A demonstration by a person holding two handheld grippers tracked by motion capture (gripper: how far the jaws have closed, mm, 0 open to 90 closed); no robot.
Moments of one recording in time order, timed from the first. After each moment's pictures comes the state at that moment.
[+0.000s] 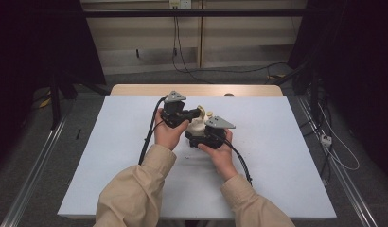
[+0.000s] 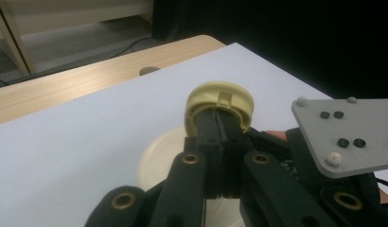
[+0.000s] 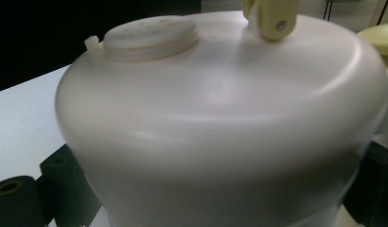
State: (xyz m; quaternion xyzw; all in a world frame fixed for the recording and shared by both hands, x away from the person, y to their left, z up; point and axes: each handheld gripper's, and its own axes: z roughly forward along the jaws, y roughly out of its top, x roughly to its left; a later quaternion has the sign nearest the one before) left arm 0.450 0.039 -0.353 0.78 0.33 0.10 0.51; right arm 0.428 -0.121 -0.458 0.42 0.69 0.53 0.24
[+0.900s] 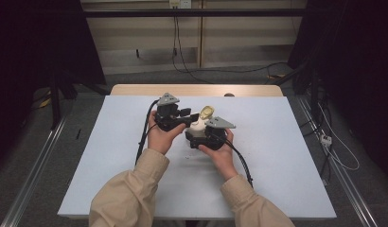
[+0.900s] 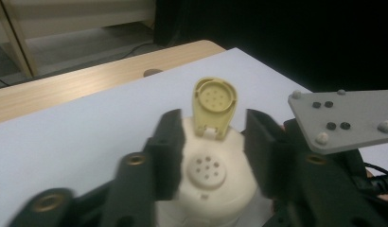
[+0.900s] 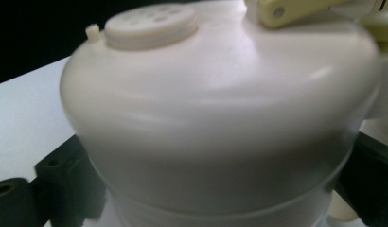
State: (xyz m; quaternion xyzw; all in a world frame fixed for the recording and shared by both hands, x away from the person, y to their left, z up) left arm 0.439 0.061 -0.354 0.77 0.34 0.10 0.53; right arm 0.424 -0.122 -0.457 0.43 0.70 0.52 0.23
